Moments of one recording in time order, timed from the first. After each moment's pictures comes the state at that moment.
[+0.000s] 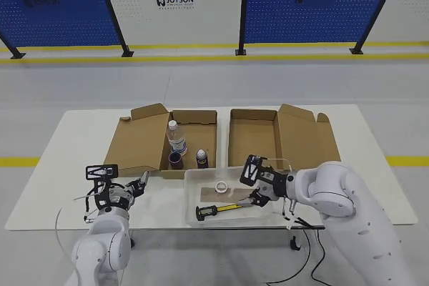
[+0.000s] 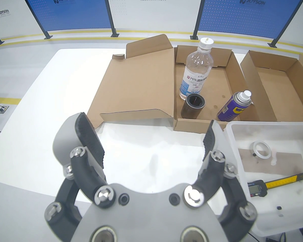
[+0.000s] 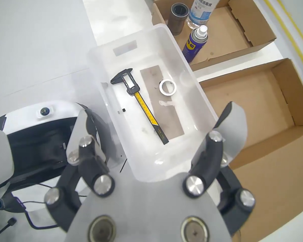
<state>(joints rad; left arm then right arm) 1.73 -1.36 -1.59 -2.09 1.40 0.19 -0.50 -1.07 -1.13 1.13 -1.84 -0.78 -0.65 1.14</state>
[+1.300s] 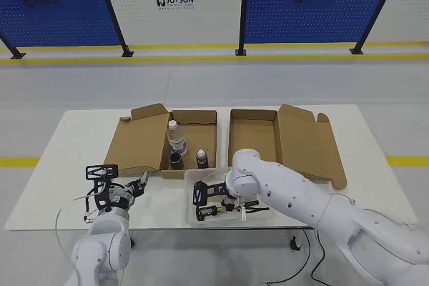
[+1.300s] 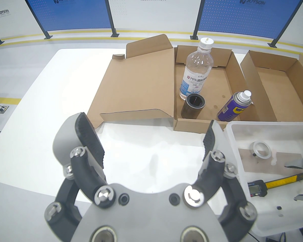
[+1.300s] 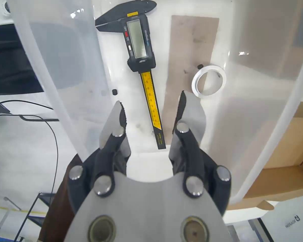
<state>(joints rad) 1.73 -1.36 -1.59 -2.09 1.40 0.19 -0.50 -0.44 -1.37 0.21 -1.17 -0.71 -0.63 1.15</state>
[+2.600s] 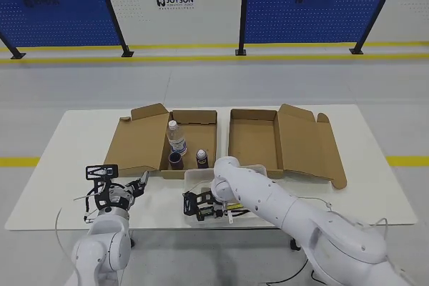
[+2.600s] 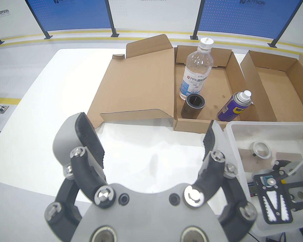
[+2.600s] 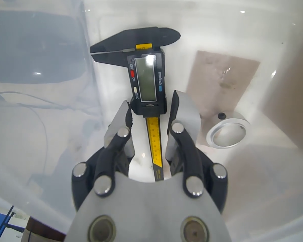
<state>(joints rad) 1.73 -1.36 -1.59 -2.09 1.40 0.19 -0.50 -0.46 -1.62 0.17 -0.78 -0.82 -0.78 1.04</state>
